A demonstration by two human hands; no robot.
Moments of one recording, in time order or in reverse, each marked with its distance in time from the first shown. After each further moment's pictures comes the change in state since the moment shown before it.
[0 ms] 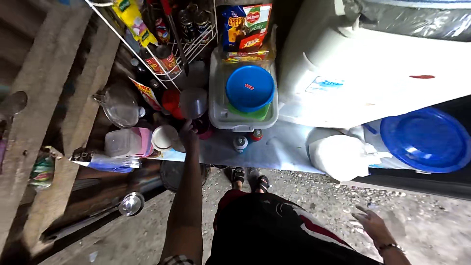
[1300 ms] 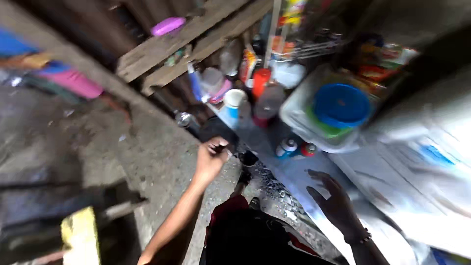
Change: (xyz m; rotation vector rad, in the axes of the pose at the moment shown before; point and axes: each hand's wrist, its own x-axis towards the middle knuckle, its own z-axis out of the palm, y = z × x) left_hand -0.312 0.019 -0.139 -0.189 0.233 0.348; right_hand -0.111 -0.257 0.103 -0.348 -0.622 -1.529
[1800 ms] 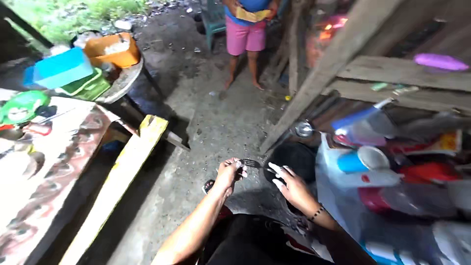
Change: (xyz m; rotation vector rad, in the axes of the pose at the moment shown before) left_hand -0.214 -0.077 -0.223 -0.775 0.859 -0.378; right_hand 0.066 -0.260 0.322 -0.374 -0.813 -0.742
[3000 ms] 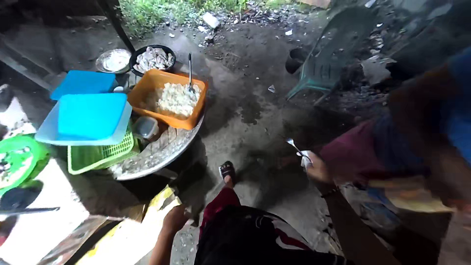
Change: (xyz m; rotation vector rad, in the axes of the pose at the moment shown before) left_hand 0.548 0.410 -0.464 1.045 0.467 -0.545; right_hand 1.090 -0.207 -0.012 0.025 -0.146 -0.156
